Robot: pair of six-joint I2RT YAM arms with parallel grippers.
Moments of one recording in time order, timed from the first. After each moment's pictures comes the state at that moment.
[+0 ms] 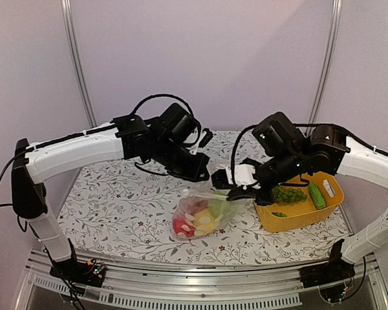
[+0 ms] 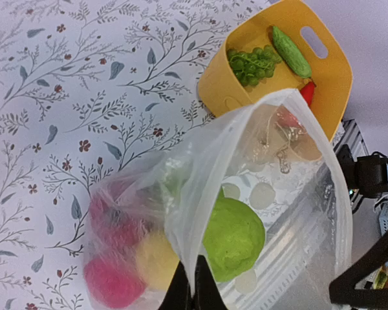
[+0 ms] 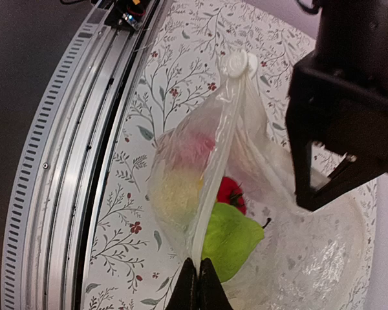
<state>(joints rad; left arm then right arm) -1.01 1.74 1.61 -0.76 0.09 -0.53 1.04 1.36 1.29 -0.84 -0.25 -0.71</state>
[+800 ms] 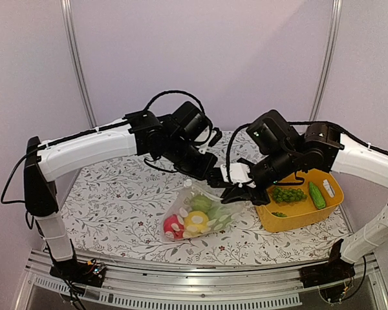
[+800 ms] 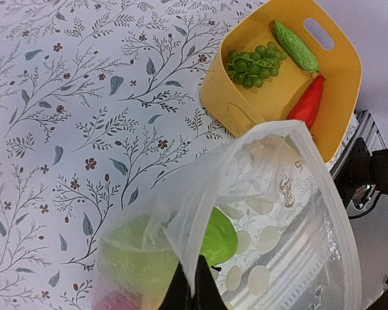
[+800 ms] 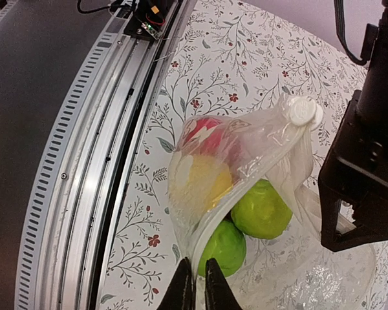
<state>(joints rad) -1.03 1.84 1.78 -0.83 0.05 -0.44 1.04 1.42 1.40 -0.86 -0.33 -0.70</state>
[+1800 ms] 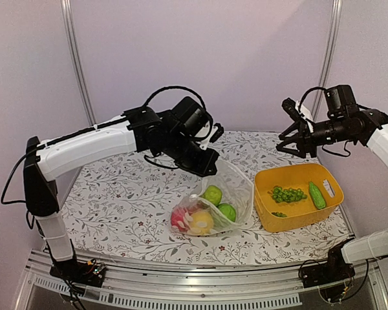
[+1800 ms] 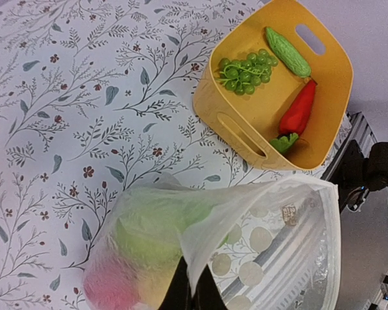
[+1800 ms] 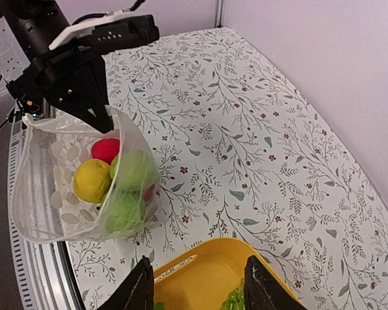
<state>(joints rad) -1.03 1.85 1.83 -0.85 0.05 -0.42 0.32 1.21 1.37 -0.88 -0.67 -0.58</state>
